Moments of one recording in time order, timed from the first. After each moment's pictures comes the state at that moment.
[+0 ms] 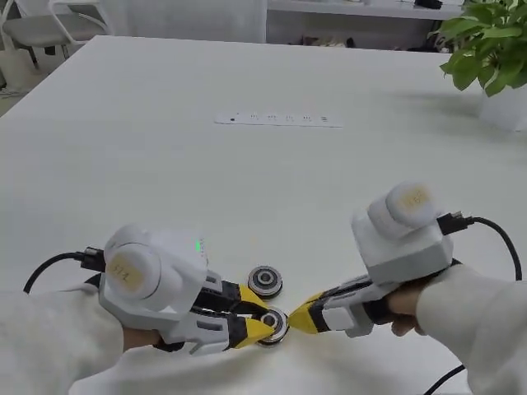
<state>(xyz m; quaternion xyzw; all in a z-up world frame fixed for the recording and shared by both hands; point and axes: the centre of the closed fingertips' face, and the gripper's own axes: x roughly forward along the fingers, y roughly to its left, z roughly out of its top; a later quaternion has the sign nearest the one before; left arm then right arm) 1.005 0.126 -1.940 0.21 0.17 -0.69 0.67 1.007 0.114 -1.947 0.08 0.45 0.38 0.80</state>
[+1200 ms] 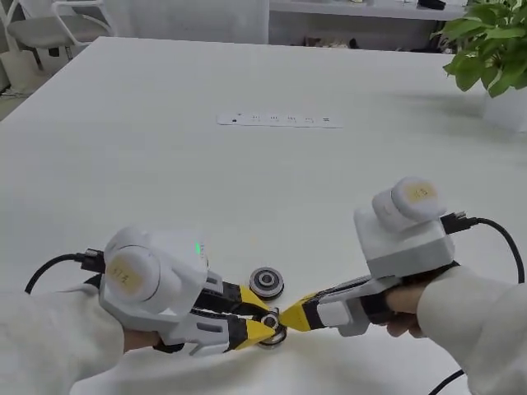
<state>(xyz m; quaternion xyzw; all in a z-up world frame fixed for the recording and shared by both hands) 1.006 0.125 -1.940 0.21 0.17 -0.69 0.67 1.004 0.126 -1.937 0.09 0.44 0.40 0.80</state>
